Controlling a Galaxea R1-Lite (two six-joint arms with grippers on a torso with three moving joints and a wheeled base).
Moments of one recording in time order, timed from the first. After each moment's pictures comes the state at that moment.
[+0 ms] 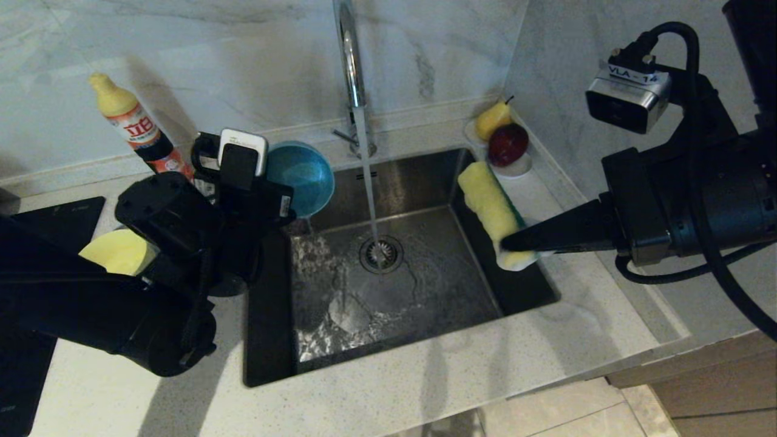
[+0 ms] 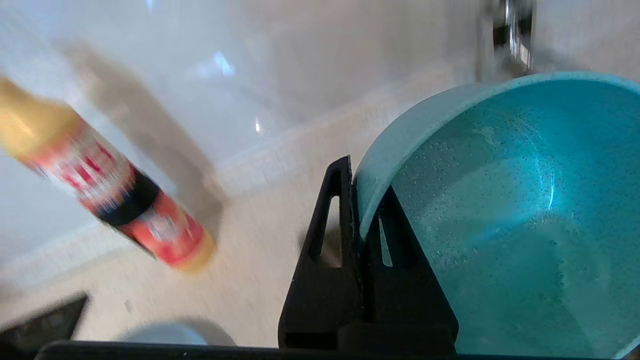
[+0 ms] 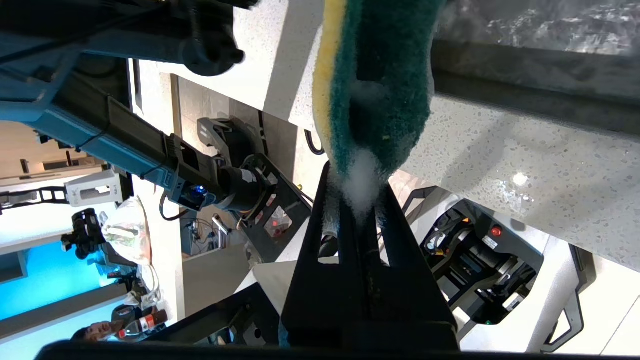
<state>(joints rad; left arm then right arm) -0.38 1.91 -0.82 -1.52 0.43 0.57 0.67 1.50 -1.59 0.59 0.40 0.46</state>
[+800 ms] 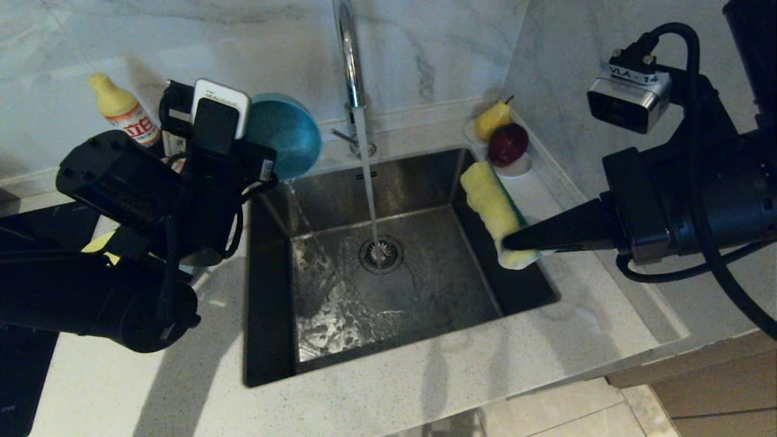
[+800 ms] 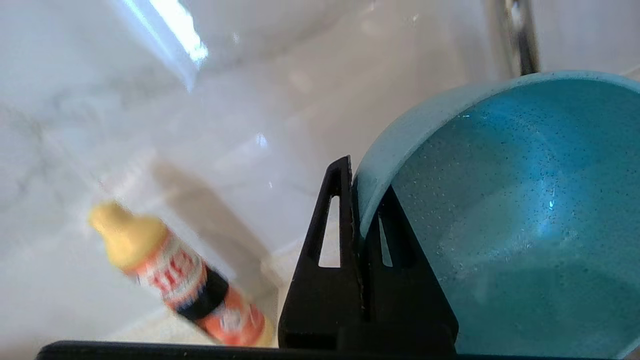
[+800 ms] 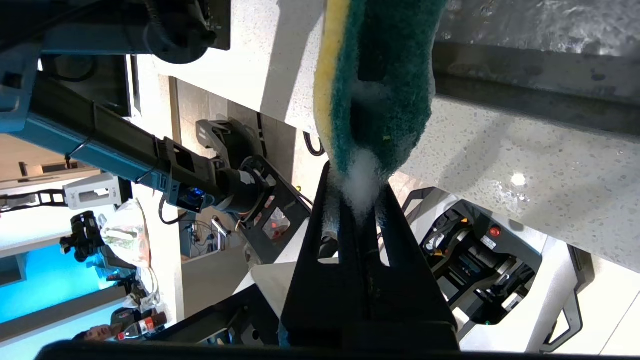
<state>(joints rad) -0.36 1.84 -0.91 -1.52 0.34 0.73 0.66 1.50 -1.59 0.59 0.40 0.46</state>
